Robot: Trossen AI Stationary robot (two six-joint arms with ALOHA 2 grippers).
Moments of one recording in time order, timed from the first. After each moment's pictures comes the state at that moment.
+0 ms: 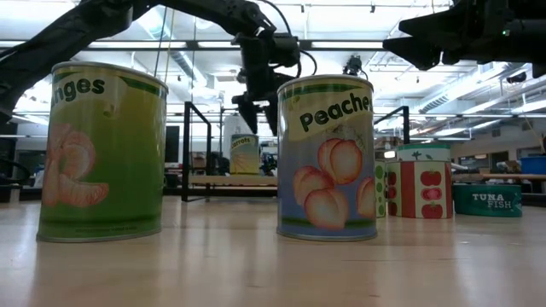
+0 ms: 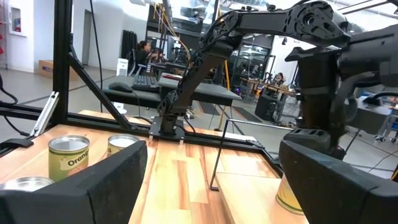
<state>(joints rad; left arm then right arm) 0.50 2.22 2.20 -1.19 -0.24 -0.12 0.01 0.62 0.17 0.58 0.08 -0.23</state>
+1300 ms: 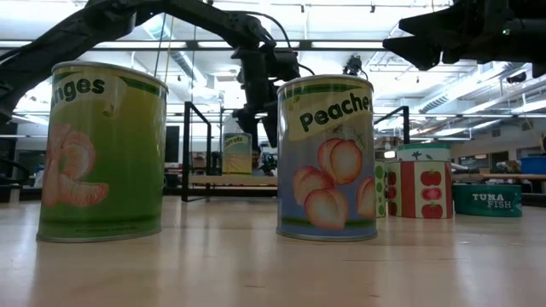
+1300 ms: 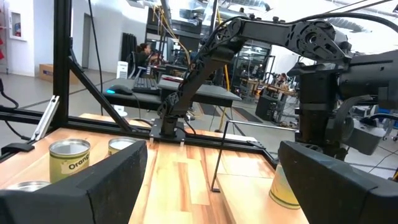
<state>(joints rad) 0.53 2.25 2.15 -1.19 -0.16 -0.07 0.01 0.62 0.17 0.59 0.08 -0.21</state>
